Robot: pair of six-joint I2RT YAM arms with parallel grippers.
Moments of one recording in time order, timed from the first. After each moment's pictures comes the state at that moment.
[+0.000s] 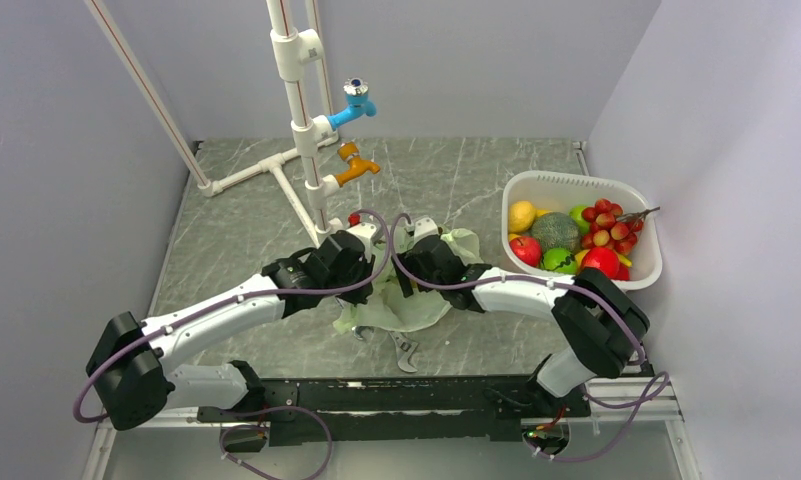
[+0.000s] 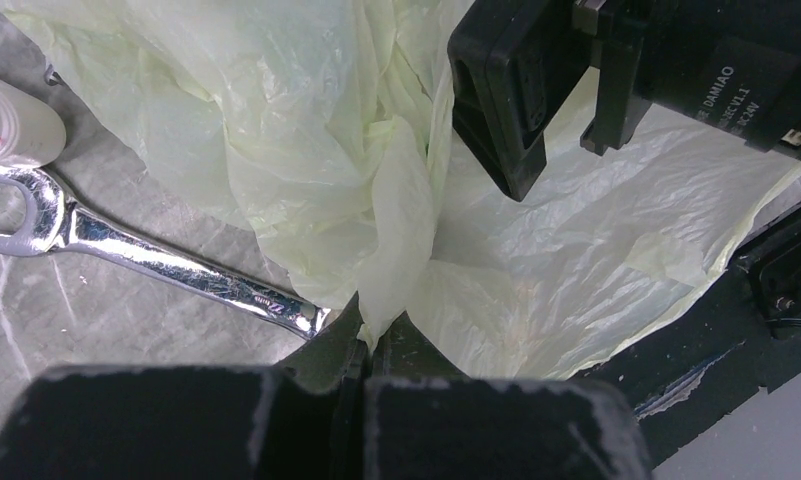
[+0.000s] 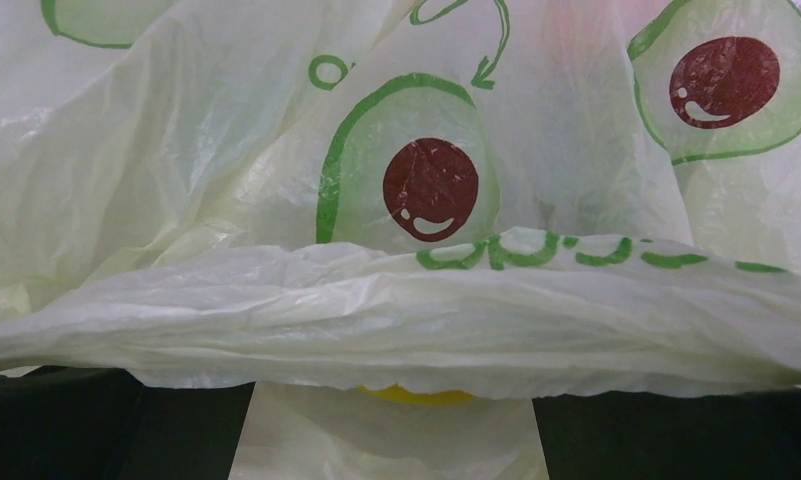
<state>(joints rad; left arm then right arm) -0.87 1.22 0.87 -0.43 -0.08 -0.45 0.82 1.53 0.74 0.06 0.27 0.25</state>
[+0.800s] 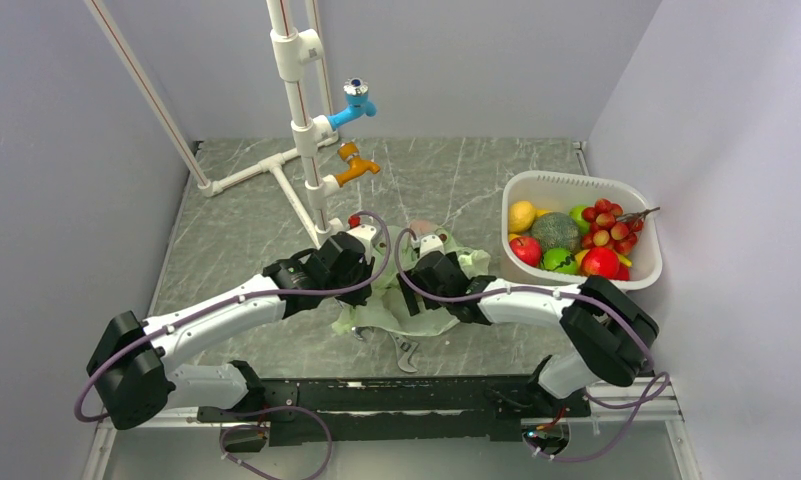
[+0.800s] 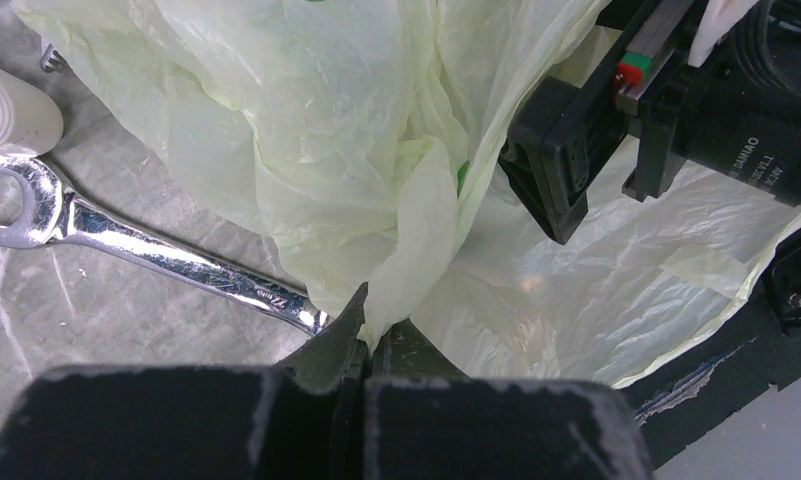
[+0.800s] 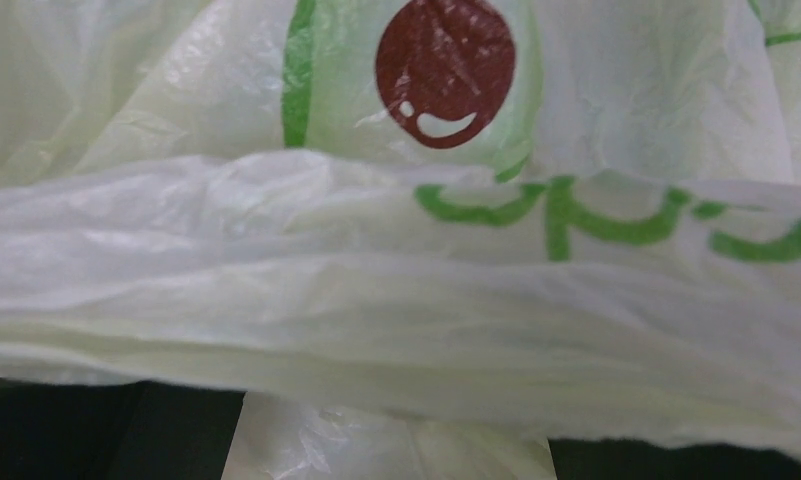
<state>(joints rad) -0.87 1.22 0.86 -0.44 -0.08 -0.45 0.87 1.48 0.65 -0.02 0.29 0.34</state>
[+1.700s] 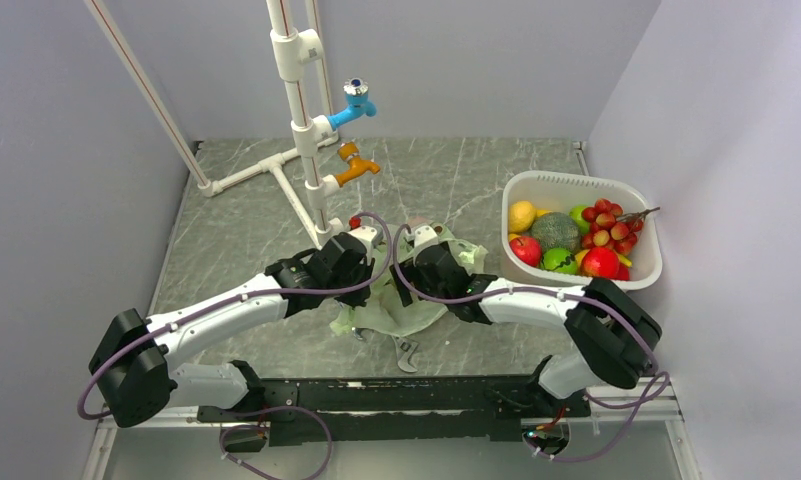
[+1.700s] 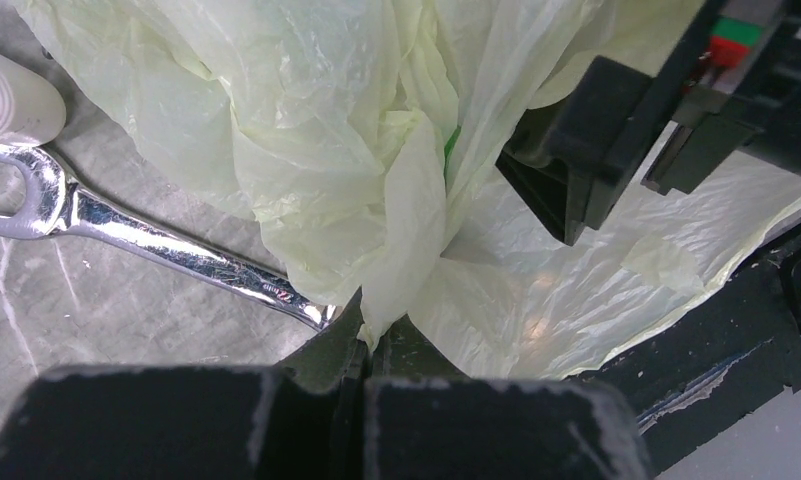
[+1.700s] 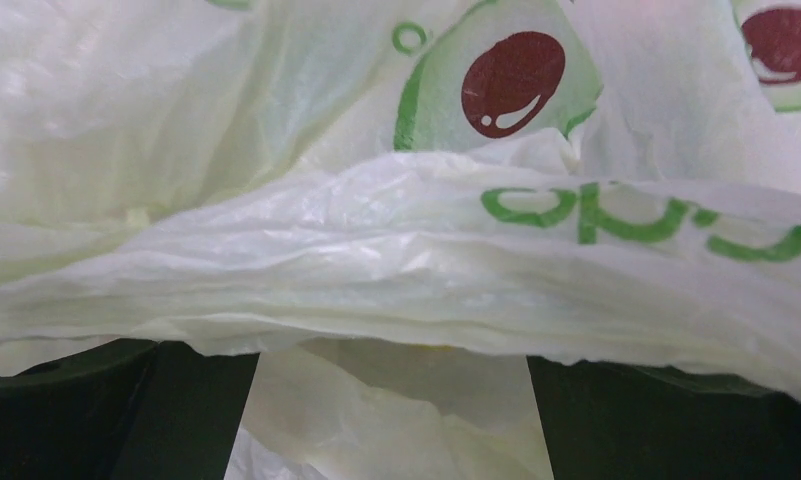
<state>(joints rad) -0.87 1.24 0.86 -0.45 -0.08 -0.45 0.88 1.47 0.67 0.11 0.27 0.25</state>
